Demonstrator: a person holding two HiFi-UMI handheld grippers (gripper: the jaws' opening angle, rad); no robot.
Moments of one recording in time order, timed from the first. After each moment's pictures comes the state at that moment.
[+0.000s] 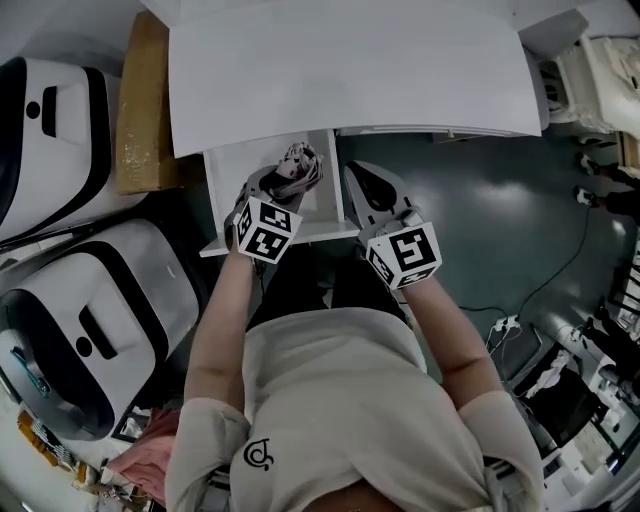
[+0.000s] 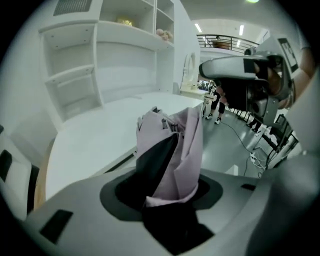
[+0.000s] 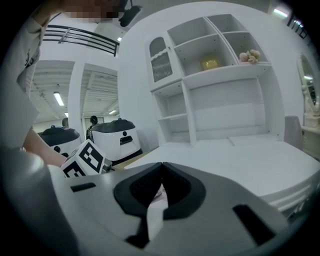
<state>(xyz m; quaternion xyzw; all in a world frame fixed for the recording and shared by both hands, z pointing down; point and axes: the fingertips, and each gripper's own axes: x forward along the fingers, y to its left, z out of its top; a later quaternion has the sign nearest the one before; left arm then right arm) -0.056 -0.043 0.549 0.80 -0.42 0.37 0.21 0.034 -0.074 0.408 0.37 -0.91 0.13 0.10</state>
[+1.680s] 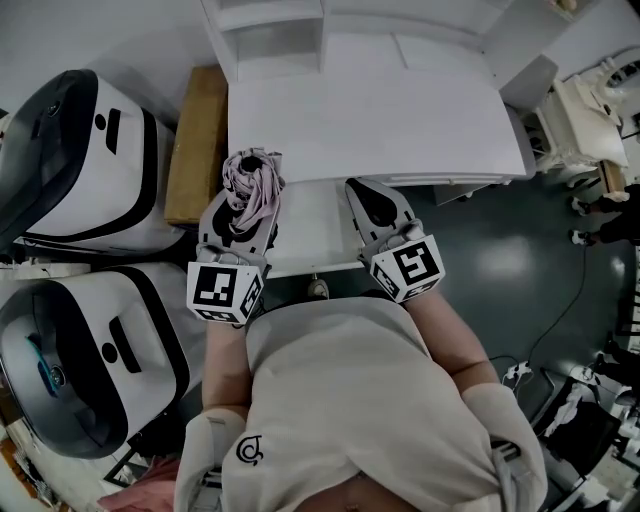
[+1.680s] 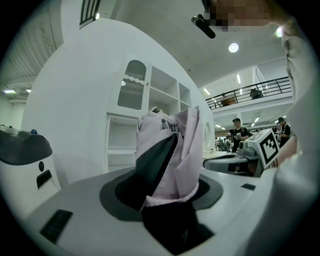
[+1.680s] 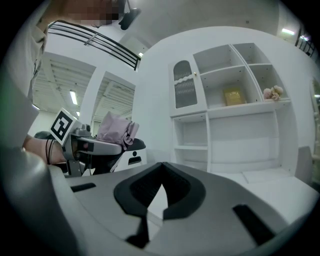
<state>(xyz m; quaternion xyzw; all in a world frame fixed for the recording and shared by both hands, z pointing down) -0.183 -0.016 0.266 0.81 -0.58 0.04 0.05 -0.043 -0.049 0.279 0.35 -0.94 0.02 0.03</state>
